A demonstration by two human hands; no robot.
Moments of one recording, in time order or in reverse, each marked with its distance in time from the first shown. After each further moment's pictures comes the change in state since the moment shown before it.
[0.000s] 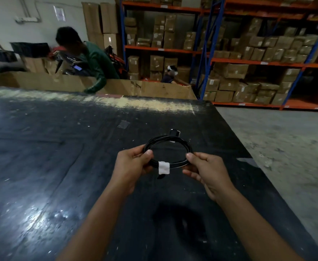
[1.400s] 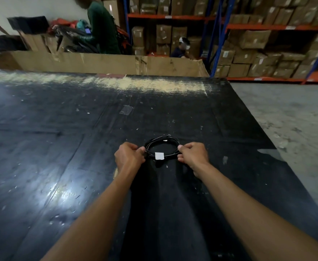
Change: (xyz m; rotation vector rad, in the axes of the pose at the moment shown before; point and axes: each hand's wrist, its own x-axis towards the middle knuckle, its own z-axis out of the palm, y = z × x) left_hand 0.108 -0.077 -0.021 0.542 0.429 -0.177; right_hand 0.132 0.077 0.046 -0.363 0.148 0.144
